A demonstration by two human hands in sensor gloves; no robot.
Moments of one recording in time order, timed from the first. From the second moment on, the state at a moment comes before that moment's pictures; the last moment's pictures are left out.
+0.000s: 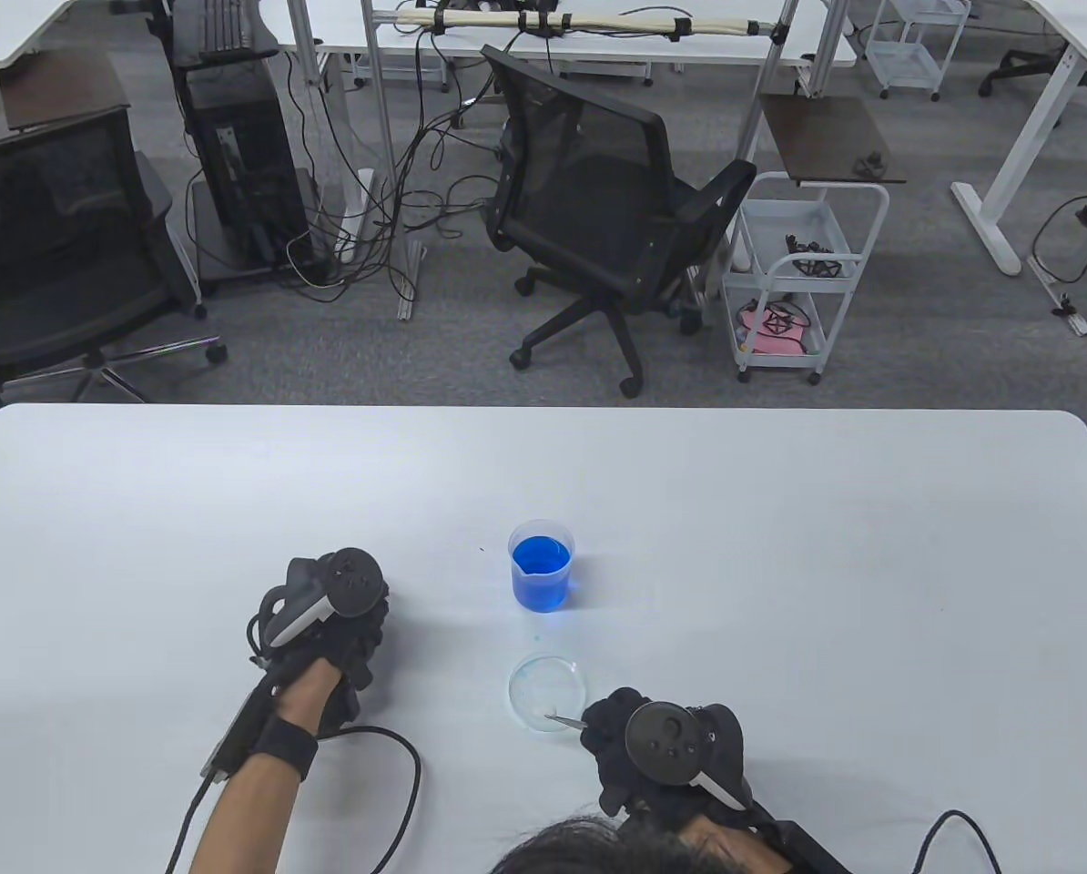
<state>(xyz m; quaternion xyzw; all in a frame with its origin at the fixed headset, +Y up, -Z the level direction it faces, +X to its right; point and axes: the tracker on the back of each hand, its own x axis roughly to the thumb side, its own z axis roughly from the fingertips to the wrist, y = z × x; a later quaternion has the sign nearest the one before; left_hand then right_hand) -0.267 -0.762 -0.497 -0.09 -0.09 0.06 0.99 0.083 -0.752 -0.330 0.19 -0.10 0.94 0.27</state>
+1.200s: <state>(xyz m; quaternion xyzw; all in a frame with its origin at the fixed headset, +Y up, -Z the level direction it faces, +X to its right) -0.277 -0.727 -0.424 -0.07 -0.07 0.18 0.98 0.110 -0.745 -0.349 0.13 -0.14 0.95 0.25</state>
